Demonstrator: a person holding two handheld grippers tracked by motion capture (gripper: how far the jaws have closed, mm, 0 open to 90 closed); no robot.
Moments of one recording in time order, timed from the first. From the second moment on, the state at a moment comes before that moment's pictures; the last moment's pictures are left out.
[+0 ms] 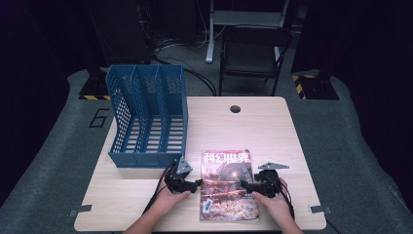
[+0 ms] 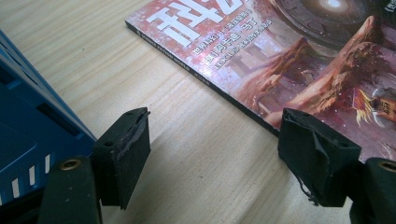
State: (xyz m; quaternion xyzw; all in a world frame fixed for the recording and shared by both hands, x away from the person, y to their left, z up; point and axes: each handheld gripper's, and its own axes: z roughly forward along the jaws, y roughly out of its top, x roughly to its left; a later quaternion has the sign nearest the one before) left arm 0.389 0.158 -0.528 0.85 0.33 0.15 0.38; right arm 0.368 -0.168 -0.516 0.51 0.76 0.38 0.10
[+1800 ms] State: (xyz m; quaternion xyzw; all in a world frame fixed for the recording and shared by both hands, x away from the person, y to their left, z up) left arm 0.387 0.156 -0.529 0.85 0.32 0.15 0.39; right arm 0.373 -0.179 -0.504 0.55 0.69 0.47 0.01
